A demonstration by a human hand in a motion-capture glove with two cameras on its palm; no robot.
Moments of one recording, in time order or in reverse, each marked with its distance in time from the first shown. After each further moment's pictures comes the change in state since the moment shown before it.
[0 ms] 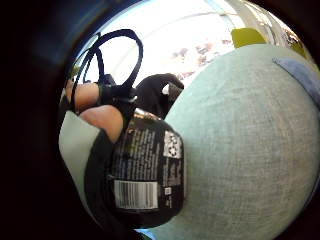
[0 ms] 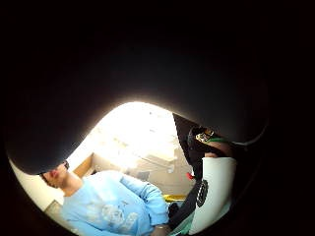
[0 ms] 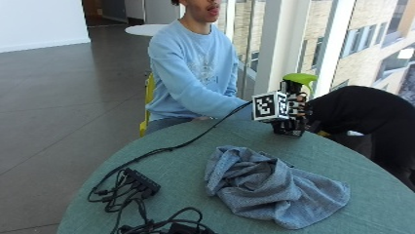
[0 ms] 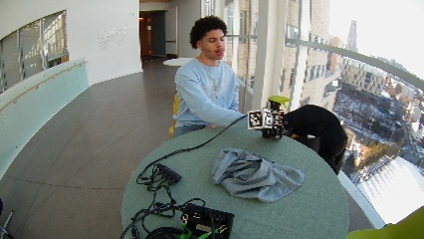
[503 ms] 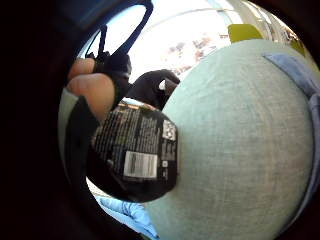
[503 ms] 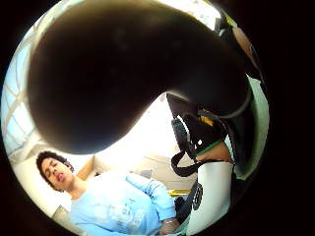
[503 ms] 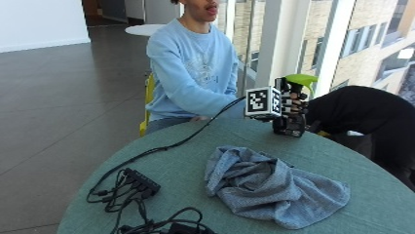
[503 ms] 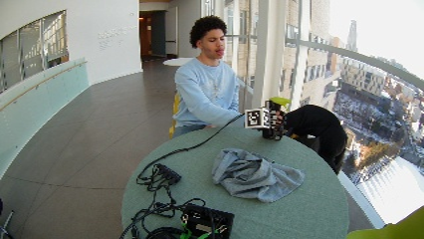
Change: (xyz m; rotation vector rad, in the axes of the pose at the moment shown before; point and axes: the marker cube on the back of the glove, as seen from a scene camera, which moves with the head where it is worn) arm -0.007 0.015 -0.035 -0.056 0.056 0.055
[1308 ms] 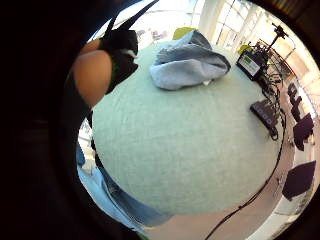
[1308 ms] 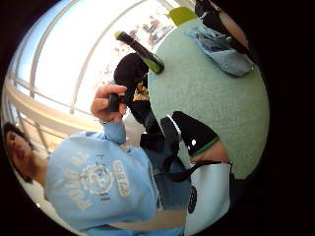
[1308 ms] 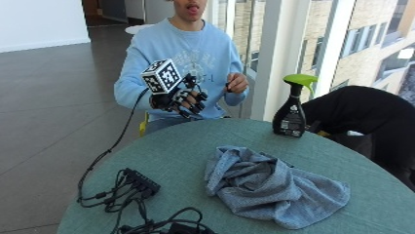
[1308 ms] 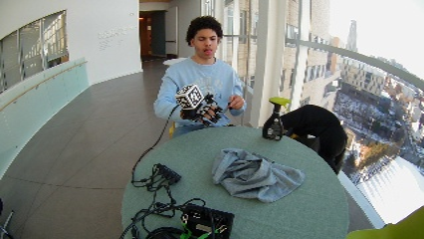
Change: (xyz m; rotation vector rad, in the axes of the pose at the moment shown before) arm -0.015 0.274 -0.206 0.015 0.712 0.126
